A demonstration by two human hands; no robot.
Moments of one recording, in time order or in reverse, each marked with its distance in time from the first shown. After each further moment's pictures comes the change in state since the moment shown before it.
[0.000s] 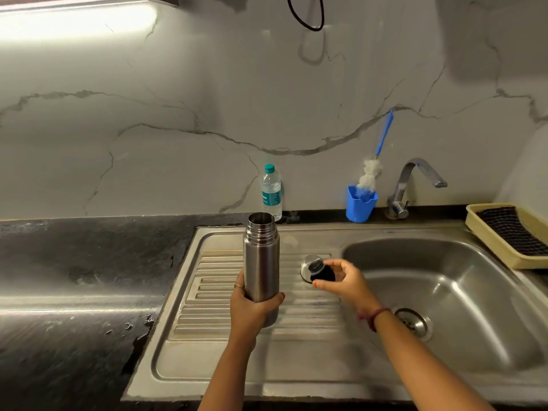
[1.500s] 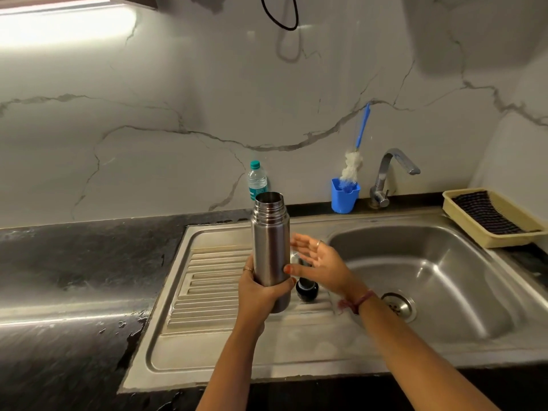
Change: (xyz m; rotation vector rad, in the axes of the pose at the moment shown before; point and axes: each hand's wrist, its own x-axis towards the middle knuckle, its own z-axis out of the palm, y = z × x) left_hand -0.026 0.032 0.029 -0.035 -0.133 0.063; right_hand -0.040 -0.064 0.009 0.049 -0.258 -0.179
